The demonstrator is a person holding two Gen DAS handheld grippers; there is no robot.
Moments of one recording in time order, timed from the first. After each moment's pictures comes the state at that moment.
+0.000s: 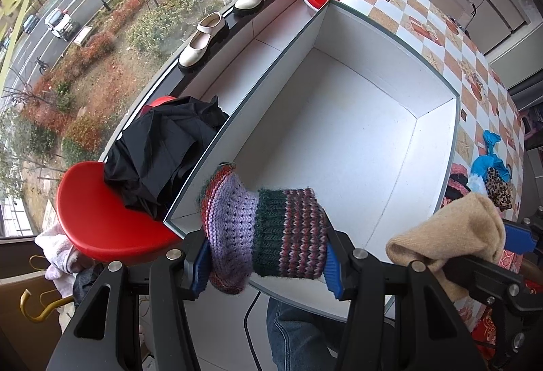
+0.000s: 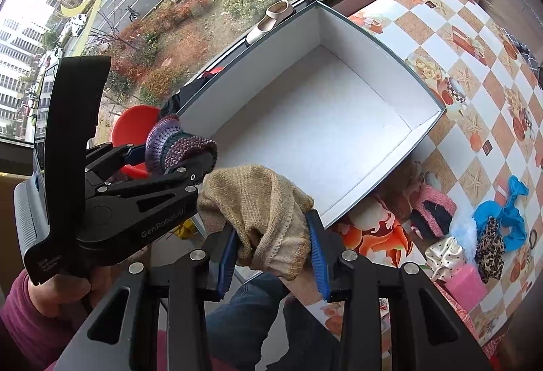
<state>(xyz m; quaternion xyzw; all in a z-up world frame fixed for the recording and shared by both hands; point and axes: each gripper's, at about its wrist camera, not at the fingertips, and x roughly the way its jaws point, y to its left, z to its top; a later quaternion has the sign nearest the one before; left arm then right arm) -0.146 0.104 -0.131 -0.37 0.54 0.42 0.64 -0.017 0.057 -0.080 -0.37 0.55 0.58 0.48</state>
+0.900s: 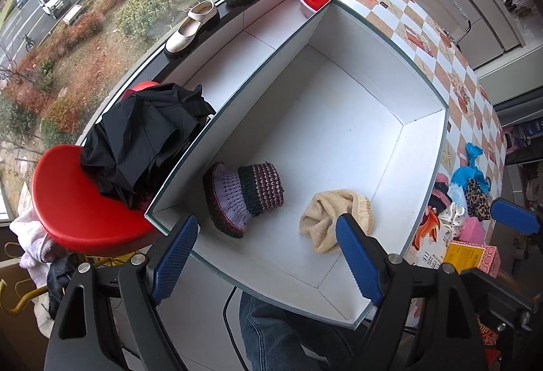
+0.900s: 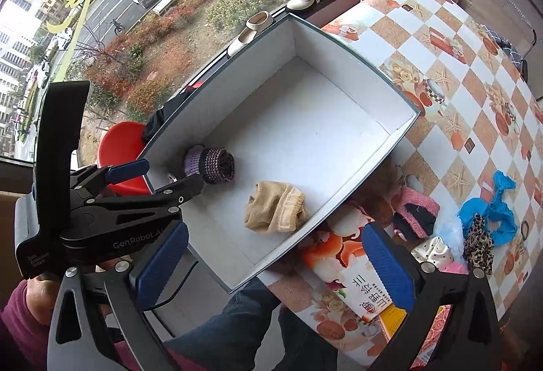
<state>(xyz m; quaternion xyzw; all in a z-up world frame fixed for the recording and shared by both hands) -0.153 0.110 -0.138 -0.43 0.51 0.39 0.64 -0.002 0.057 -0.073 -0.36 0.54 0.56 0.52</state>
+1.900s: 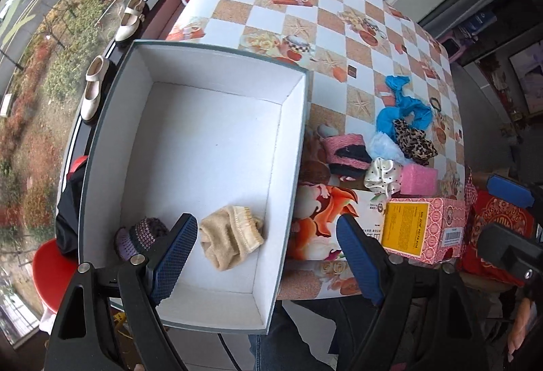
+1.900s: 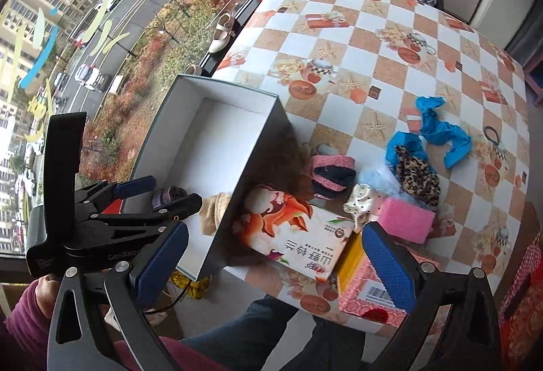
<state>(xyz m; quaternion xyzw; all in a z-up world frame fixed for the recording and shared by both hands) -0.012 0.076 -0.098 -0.31 0.58 0.21 0.72 0.118 -0.037 -0.032 -0.21 0.60 0.46 0.62</state>
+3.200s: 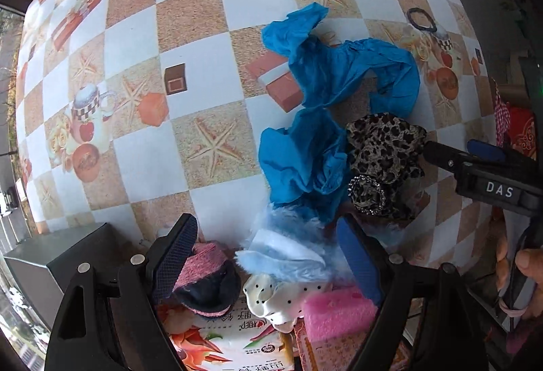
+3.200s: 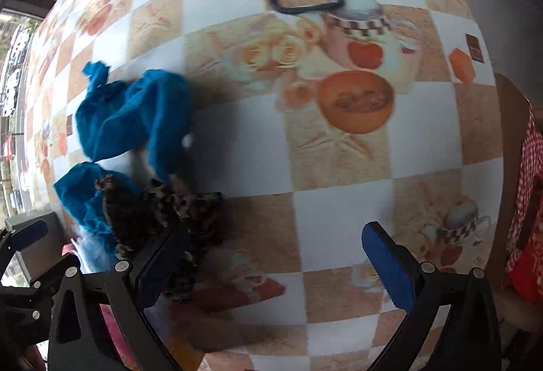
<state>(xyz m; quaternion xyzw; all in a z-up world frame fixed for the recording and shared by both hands) 0.273 -0.010 -0.220 -0.15 0.74 0.10 0.65 0.375 -0.185 -0.254 -0.12 0.74 0.20 0.63</state>
